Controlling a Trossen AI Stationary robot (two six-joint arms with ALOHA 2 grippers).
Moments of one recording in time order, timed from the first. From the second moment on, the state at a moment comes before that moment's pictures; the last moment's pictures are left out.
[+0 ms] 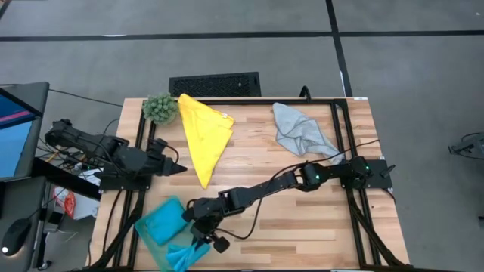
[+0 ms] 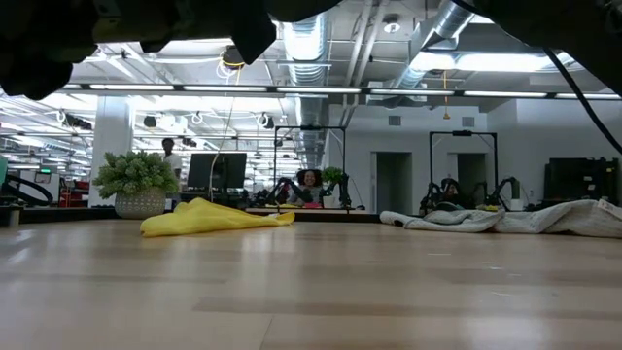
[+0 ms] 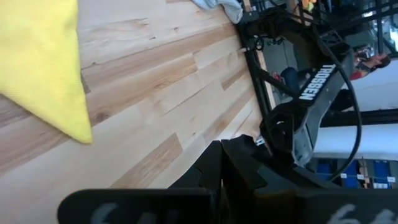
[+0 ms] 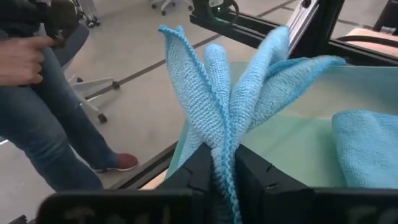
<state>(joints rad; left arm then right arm) -0.38 0.65 0.74 -0.63 -0.34 -1.45 0.31 2.66 2.32 -0.17 -0.60 -0.24</state>
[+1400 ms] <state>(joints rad) -0.48 0.79 0.74 -0.46 -0.18 -1.68 0.21 2.51 2.32 -0.50 -0.49 -0.08</state>
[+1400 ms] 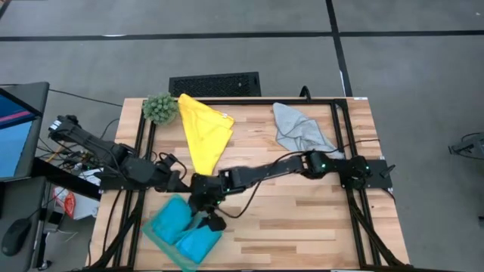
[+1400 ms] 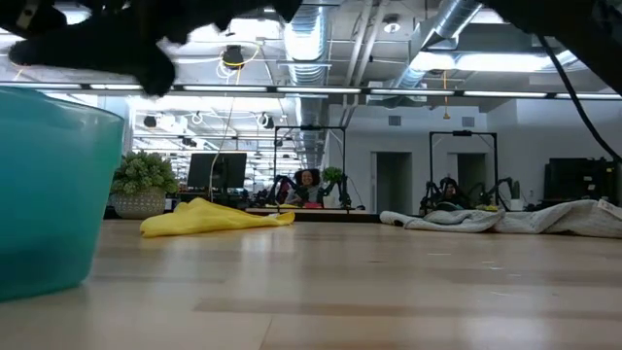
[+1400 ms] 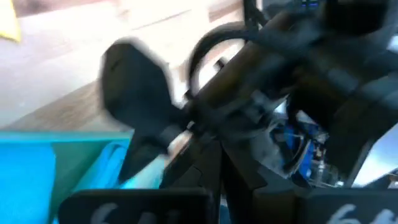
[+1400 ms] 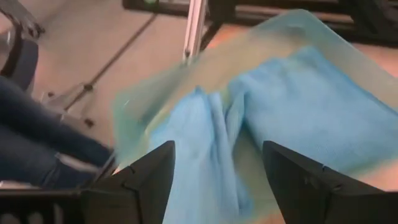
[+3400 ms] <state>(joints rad) -0.73 1.58 1.22 -0.95 -0.11 -1.65 0.28 1.52 2.32 -1.57 0.37 0.21</state>
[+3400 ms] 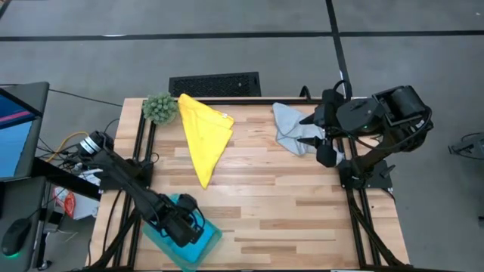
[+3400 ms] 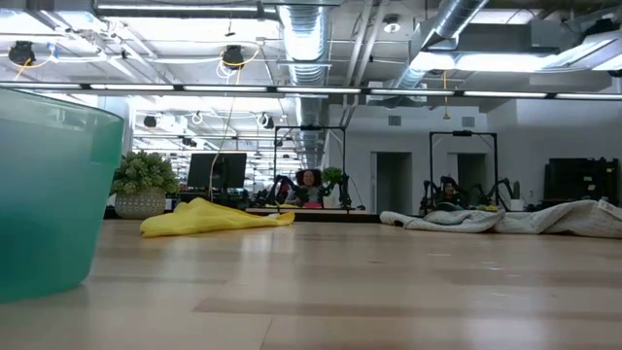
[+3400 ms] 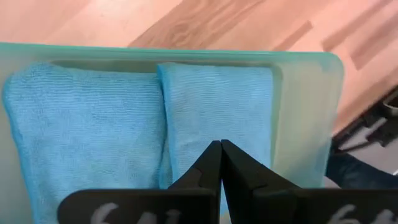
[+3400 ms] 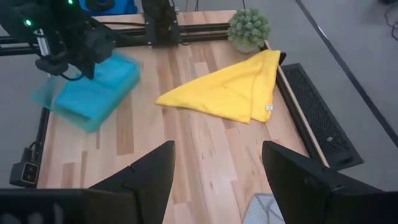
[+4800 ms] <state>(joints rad) 0.24 1.20 1.19 -0.79 -0.31 -0.58 -0.17 1.41 2.03 -1.53 0.41 0.22</state>
